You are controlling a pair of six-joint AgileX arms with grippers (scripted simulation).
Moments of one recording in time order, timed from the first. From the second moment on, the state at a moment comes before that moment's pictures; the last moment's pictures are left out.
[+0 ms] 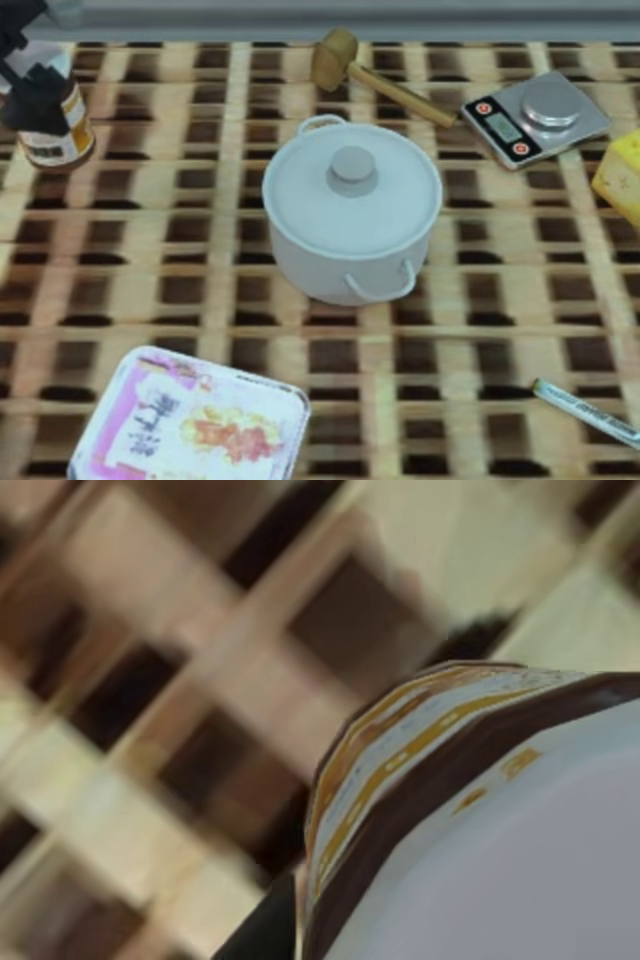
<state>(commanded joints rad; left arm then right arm) 0.05 2.15 1.99 -1.22 0.24 0.89 0.00 0.00 0.00 0.00 0.00 0.00</state>
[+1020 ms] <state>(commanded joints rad) -0.10 2.02 1.74 -1.07 0.11 0.42 0.00 0.00 0.00 0.00 0.00 0.00</state>
